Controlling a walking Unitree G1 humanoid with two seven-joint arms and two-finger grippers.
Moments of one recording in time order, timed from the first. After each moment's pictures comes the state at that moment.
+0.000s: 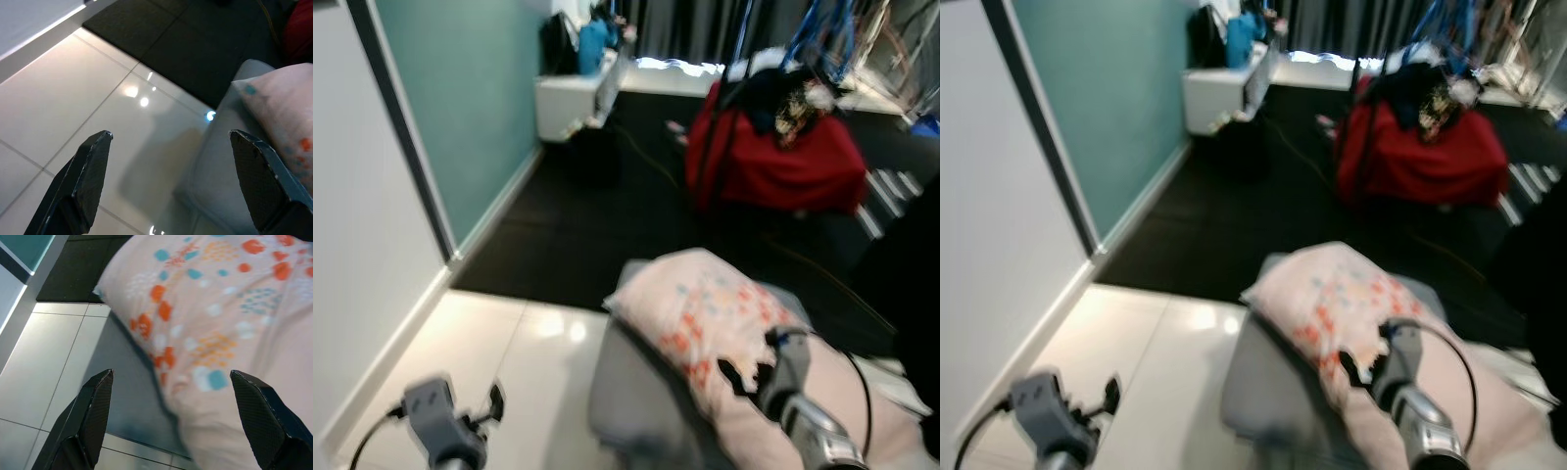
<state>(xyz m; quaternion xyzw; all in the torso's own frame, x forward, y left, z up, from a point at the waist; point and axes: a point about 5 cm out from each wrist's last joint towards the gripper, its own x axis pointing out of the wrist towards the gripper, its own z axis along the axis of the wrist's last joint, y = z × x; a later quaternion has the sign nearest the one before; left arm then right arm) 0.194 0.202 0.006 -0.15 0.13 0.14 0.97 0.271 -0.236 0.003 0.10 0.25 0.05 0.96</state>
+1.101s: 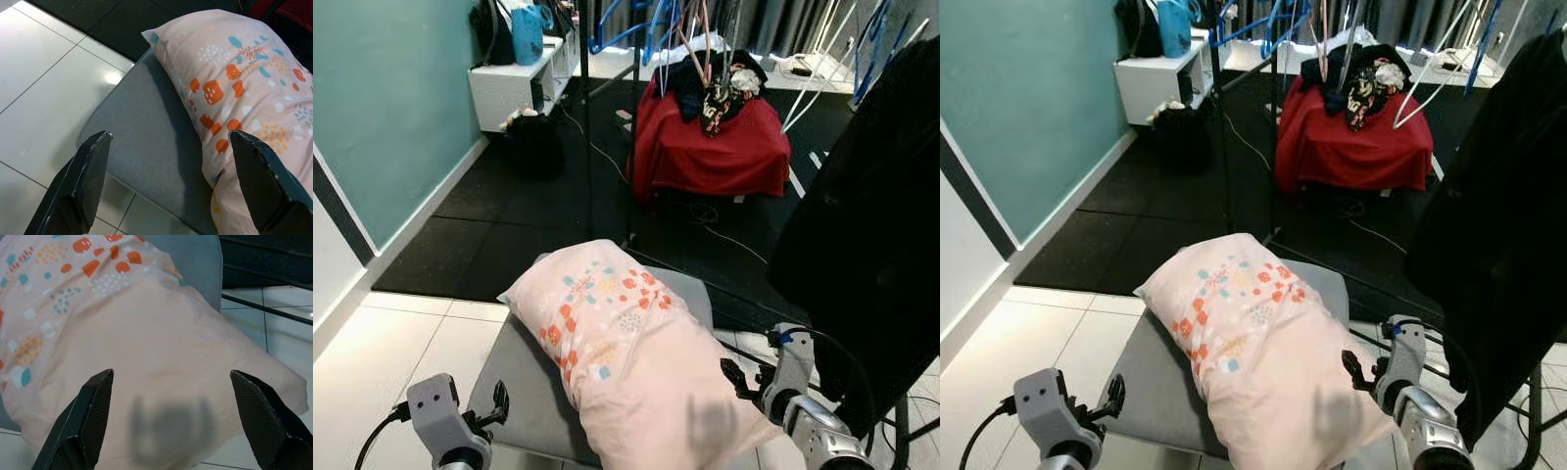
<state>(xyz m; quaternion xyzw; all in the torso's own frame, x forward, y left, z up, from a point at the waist) 0.195 0.198 0.008 -0.16 0.13 0.14 0.97 0.275 -0.244 0.002 0.11 0.28 0.02 0.95</state>
